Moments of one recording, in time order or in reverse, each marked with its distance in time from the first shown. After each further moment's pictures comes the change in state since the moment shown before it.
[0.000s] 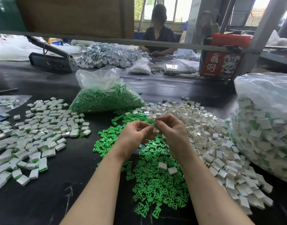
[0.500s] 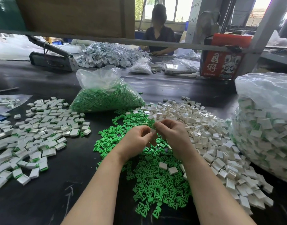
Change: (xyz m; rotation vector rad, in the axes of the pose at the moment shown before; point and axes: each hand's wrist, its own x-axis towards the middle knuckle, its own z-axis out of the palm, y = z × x) left_hand 0.000 -0.006 -0.001 0.322 -0.144 0.095; right_hand 0.004 0.003 -0.007 -0.200 -0.072 0.044
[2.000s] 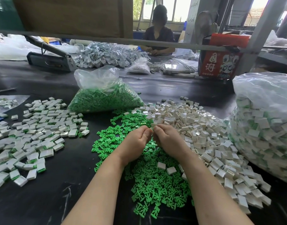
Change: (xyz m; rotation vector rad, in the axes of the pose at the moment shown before) left_hand 0.001 -0.006 0.006 0.121 0.050 0.062; right_hand -0.001 0.004 0.002 -0.366 -0.146 -0.015
